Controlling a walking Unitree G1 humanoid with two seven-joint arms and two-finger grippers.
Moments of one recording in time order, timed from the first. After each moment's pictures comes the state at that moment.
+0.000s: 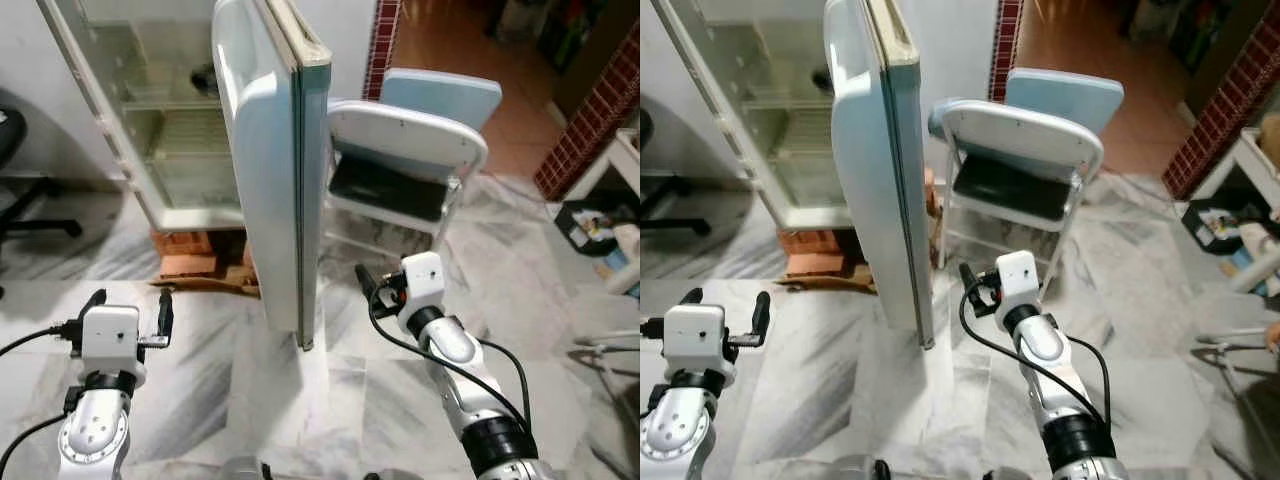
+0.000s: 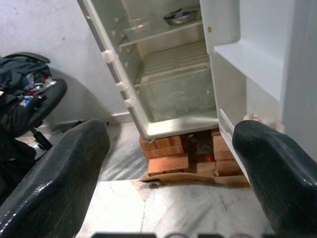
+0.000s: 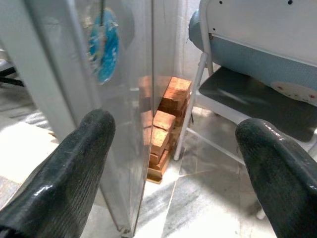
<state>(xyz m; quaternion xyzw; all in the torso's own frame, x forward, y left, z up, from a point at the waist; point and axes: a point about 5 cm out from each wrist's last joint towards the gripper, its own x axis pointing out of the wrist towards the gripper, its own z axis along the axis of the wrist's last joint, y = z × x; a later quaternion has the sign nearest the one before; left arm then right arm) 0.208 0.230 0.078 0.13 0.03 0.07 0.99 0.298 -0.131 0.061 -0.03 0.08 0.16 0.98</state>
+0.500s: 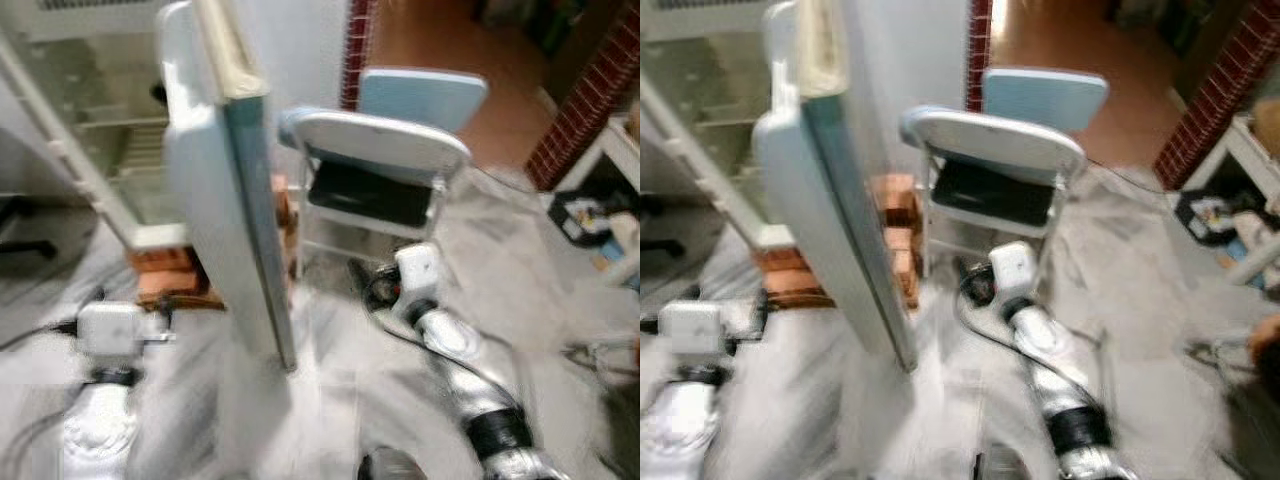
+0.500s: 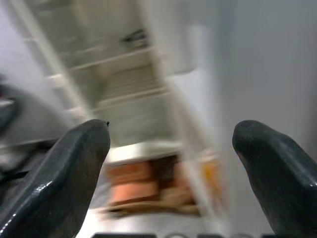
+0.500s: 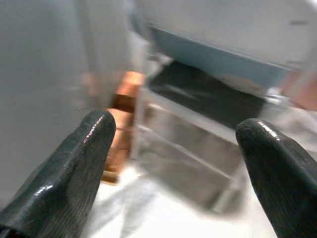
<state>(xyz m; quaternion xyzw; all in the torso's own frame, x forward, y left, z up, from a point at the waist) 0.206 0.207 0.073 0.09 0.03 0.04 0.99 0.303 -0.147 0.061 -0.05 0.09 0.13 0.99</state>
